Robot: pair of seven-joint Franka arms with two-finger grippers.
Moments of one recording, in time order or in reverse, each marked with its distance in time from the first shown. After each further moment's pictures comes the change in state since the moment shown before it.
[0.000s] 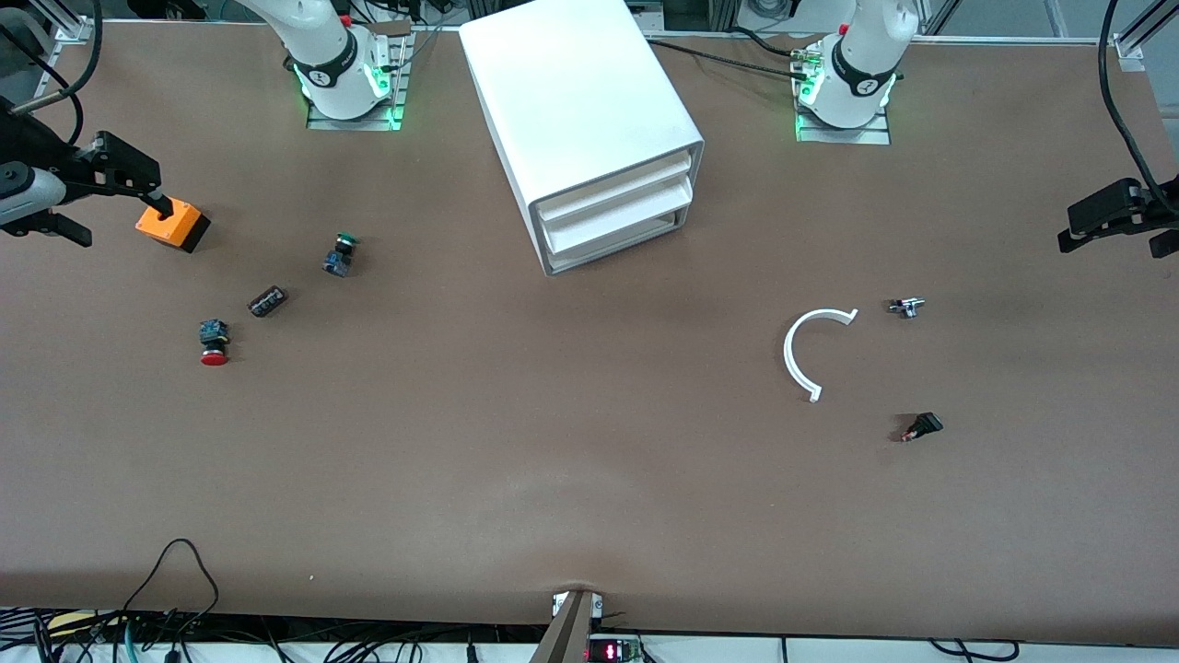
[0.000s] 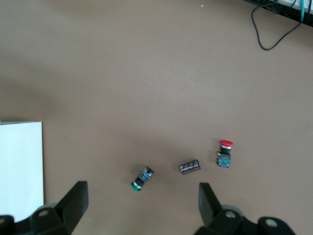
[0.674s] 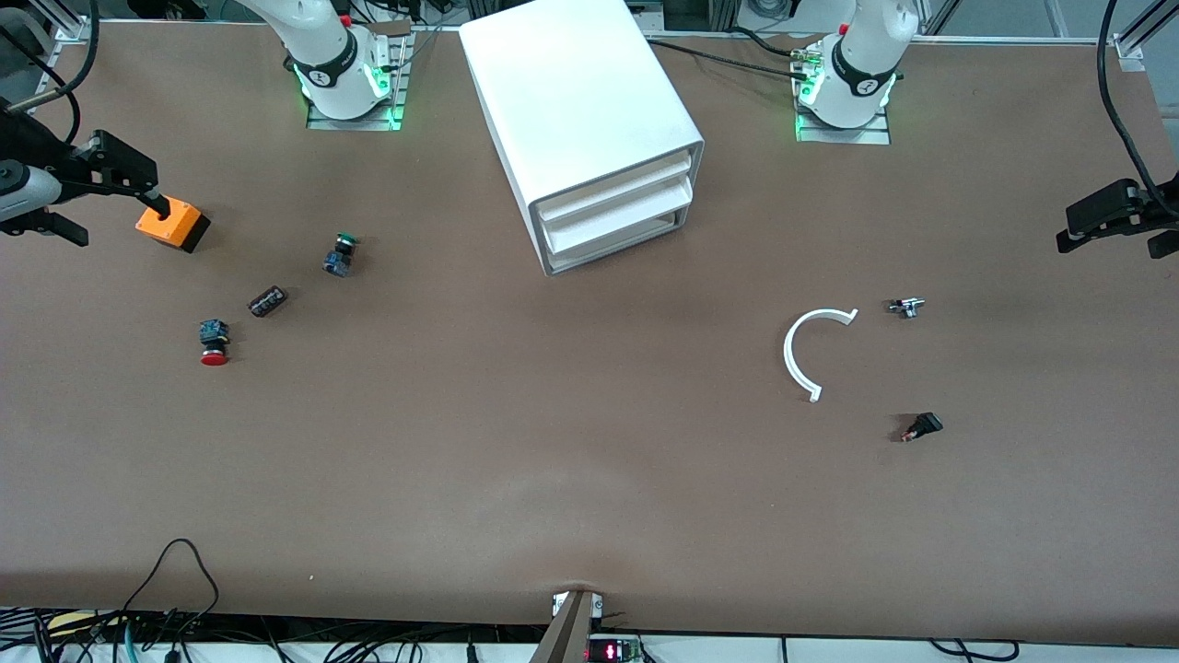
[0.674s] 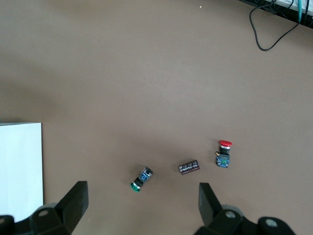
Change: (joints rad) left arm -0.001 0.001 -0.002 -0.001 0.000 0.000 0.001; right arm -0.001 0.000 -0.003 0.002 -0.001 0.000 0.002
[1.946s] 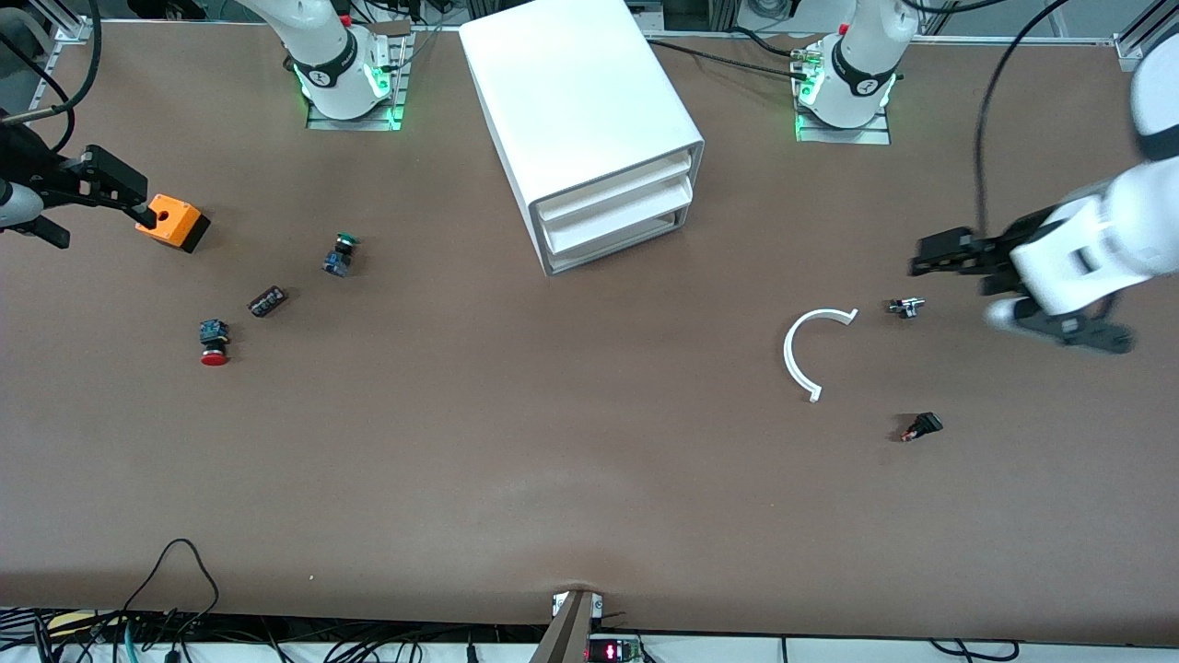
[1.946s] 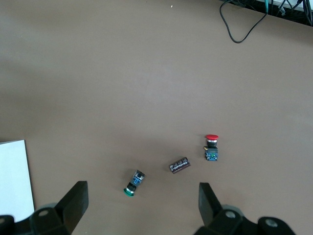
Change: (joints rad) left arm -0.097 0.144 -0.048 -0.040 -0.211 0.004 0.011; right arm 0.001 0.005 0.002 0.000 -0.061 0.031 0.117
